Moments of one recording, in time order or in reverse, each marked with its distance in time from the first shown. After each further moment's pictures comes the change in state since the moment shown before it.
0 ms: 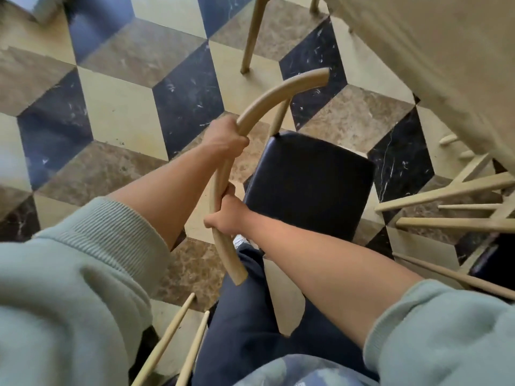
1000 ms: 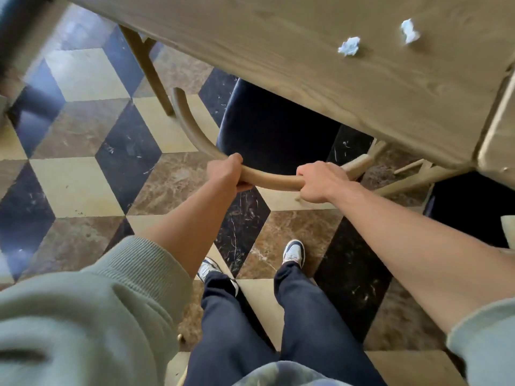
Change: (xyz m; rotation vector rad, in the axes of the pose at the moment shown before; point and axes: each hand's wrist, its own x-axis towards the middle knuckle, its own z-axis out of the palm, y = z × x) left_hand -0.059 0.257 0.239 -0.701 -0.022 -0.439; right_hand -0.158 0.305 -0.342 -0.598 0.518 0.054
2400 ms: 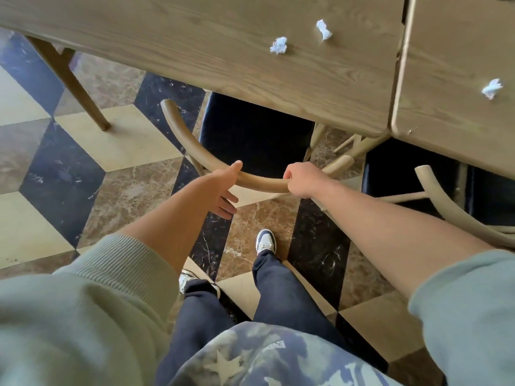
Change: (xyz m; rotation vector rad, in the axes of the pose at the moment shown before) left_hand -0.033 -0.011 0.006 0.676 -0.558 -0.157; right_hand -0.066 0.001 0.001 0.221 0.002 0.379
